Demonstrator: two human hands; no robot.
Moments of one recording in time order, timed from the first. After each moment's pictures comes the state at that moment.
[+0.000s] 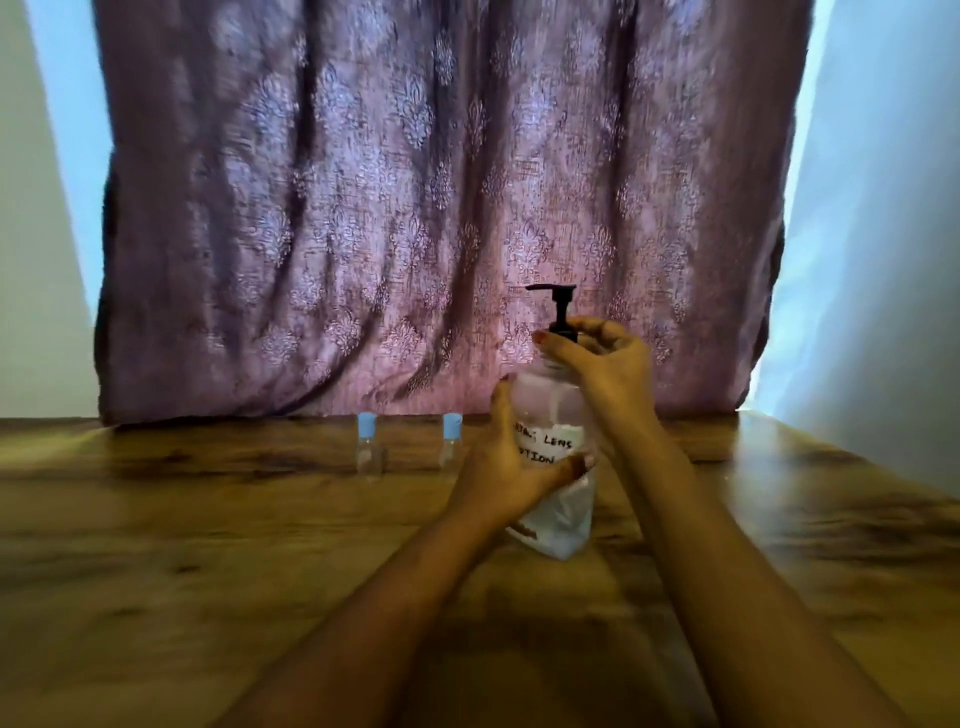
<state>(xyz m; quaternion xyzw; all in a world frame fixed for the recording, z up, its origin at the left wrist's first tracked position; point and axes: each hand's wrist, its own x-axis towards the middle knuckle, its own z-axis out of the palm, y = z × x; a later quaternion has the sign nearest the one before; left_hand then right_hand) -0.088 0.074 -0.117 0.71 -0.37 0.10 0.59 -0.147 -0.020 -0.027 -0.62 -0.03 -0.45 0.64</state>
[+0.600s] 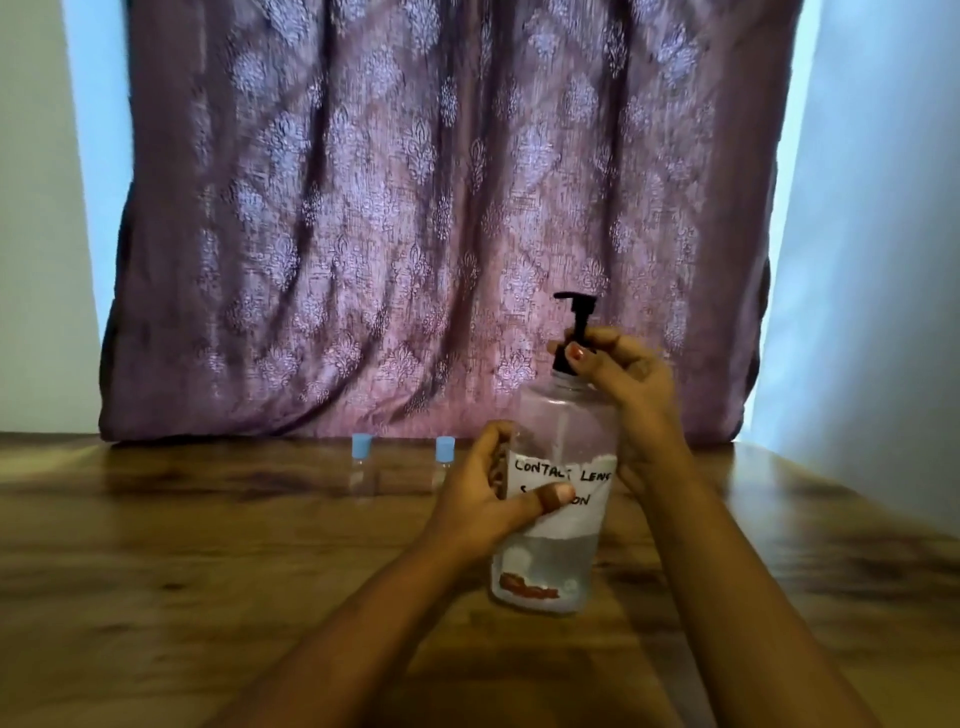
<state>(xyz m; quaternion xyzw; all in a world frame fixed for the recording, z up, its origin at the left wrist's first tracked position) -0.109 0.101 -0.108 0.58 -0.43 -0.07 0.69 -0.181 -0.027 -0.020 -0.58 -0.18 -0.39 0.69</state>
